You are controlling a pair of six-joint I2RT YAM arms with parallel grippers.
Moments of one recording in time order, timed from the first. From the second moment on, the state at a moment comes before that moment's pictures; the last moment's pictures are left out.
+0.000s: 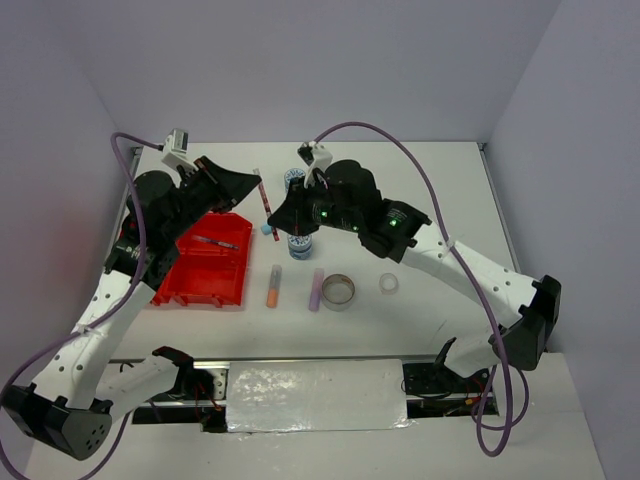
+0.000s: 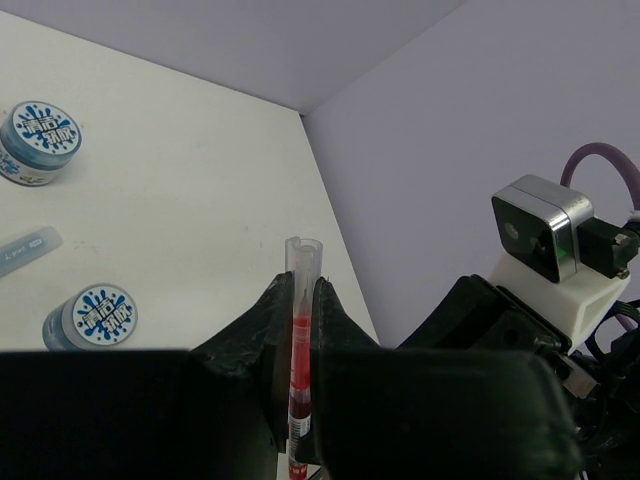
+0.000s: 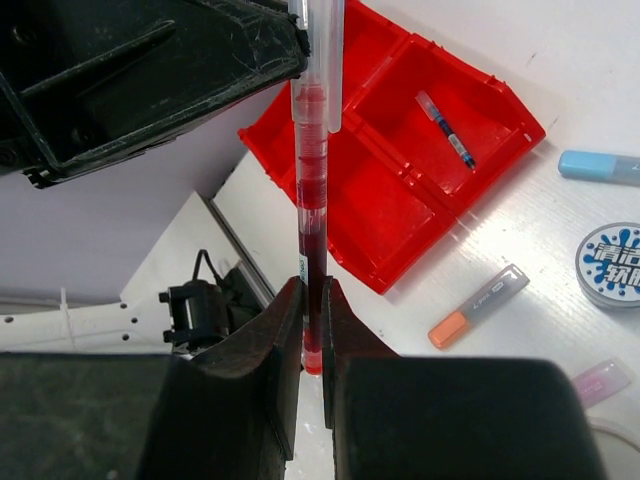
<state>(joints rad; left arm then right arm) -0.34 0.98 1.10 -0.16 0.24 -0.85 0.89 1.43 1.45 -0.32 -0.15 0.55</state>
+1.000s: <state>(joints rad) -0.32 0.97 1.14 -0.08 0.32 -0.77 0.84 1.43 1.42 -0.13 -0.36 0.38</state>
